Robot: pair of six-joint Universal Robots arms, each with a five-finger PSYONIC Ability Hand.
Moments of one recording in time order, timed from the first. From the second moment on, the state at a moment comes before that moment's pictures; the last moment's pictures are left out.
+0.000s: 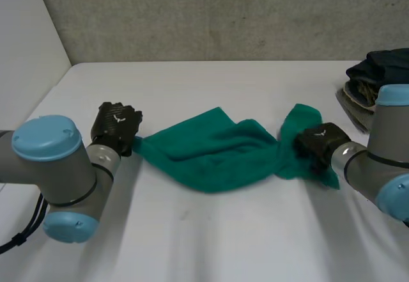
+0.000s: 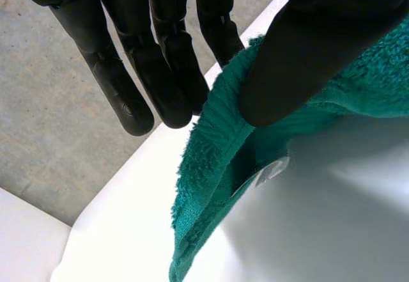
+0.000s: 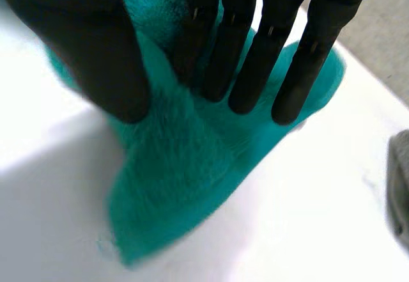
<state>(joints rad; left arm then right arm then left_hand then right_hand) 4.29 -2.05 -1.66 3.58 -1.66 3.66 1.82 -1.00 1.43 0.09 1.43 2.59 1.16 1.20 1.20 1.20 0.97 0.88 0.87 0.88 0.88 0.70</state>
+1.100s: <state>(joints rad) 4.29 -1.97 -1.71 3.58 -1.66 3.64 1.54 -1.03 1.59 -0.03 1.19 2.82 1.16 1.20 1.20 1.20 0.97 1.11 1.18 1.19 1.20 0.99</state>
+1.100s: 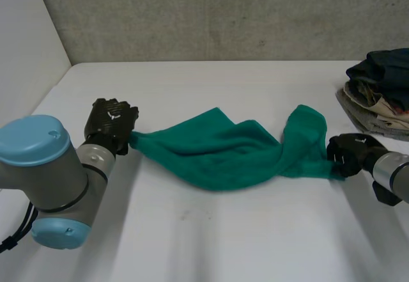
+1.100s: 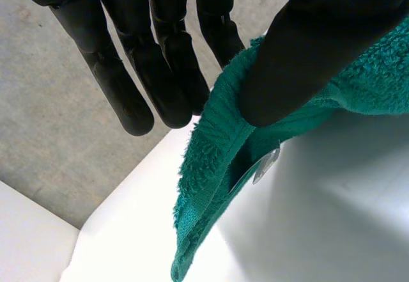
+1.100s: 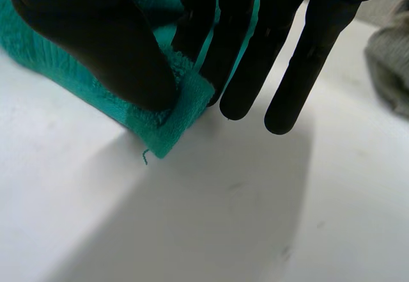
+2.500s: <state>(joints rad) 4.35 -2.15 -1.01 3.60 -1.73 3.76 1.80 -1.03 1.01 -0.44 1.49 2.59 1.16 1.20 1.20 1.20 0.97 1.11 1.18 1.19 1.20 1.00</state>
